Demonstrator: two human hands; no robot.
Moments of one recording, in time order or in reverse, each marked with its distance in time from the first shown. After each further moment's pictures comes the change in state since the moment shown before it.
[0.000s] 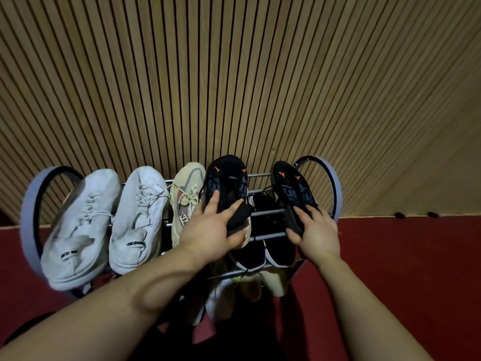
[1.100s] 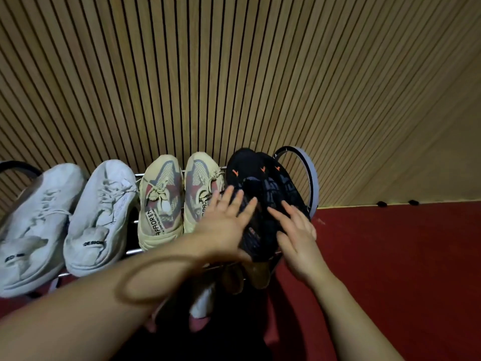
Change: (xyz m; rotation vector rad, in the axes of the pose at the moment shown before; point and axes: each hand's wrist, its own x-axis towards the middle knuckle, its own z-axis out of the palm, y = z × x) left_hand 0.028 0.064 0.020 0.360 -0.138 0.291; right_hand -0.047 0.004 -0.025 0.412 -0.041 -0.168
